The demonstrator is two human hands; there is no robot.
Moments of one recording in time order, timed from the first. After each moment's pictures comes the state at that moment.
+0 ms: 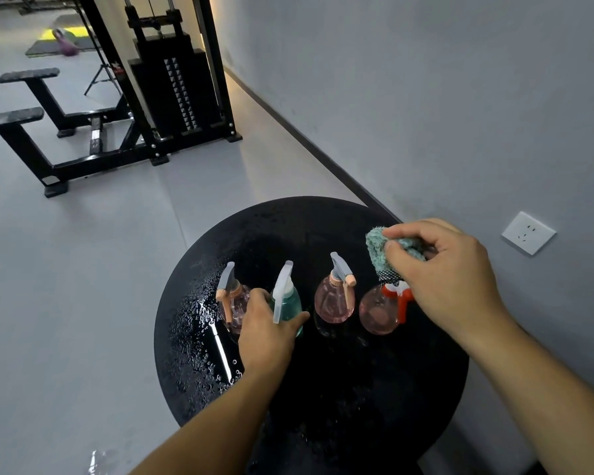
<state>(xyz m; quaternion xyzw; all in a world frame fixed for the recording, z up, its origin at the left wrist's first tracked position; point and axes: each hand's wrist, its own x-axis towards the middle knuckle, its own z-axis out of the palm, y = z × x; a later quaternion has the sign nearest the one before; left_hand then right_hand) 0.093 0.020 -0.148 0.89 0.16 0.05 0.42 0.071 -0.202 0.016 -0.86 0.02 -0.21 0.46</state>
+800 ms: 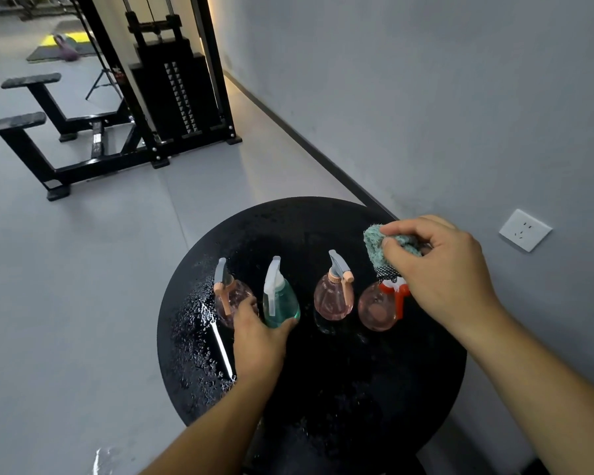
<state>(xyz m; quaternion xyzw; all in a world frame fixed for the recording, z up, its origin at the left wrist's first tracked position) 0.078 0.032 -0.149 0.86 0.19 0.05 0.47 0.069 -0.205 0.016 -0.86 0.01 -0.22 0.45</state>
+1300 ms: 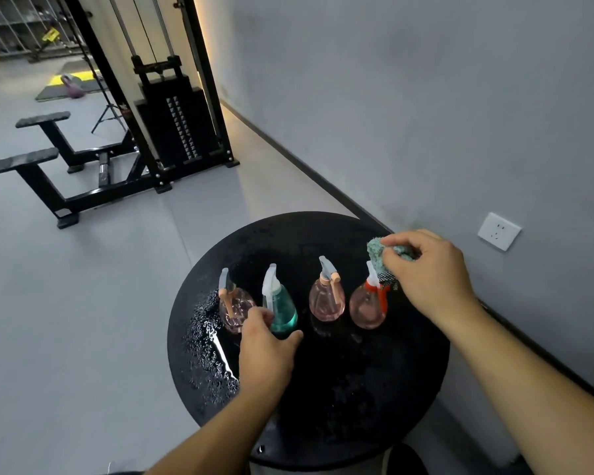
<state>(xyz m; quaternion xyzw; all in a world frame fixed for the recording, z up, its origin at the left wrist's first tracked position) 0.029 0.022 -0.095 0.88 0.14 0.03 0.46 0.050 -0.227 0.012 -0.87 0.07 -0.22 0.43</state>
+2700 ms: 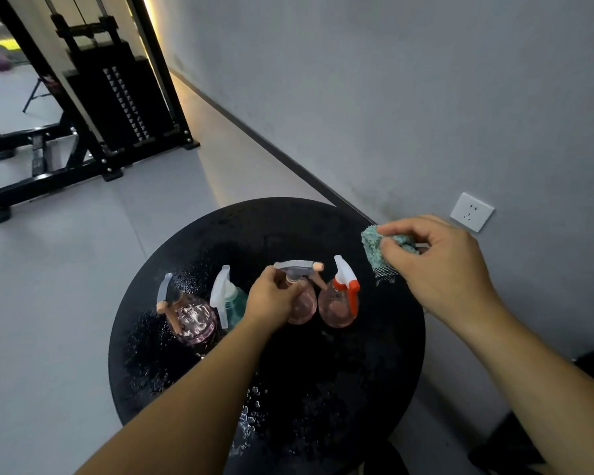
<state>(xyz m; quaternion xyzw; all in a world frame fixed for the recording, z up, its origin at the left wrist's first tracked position) 0.142 -0.051 -0.106 0.84 0.05 -0.11 0.53 0.055 -0.272 0.009 -0.87 0.08 -0.22 0.44</state>
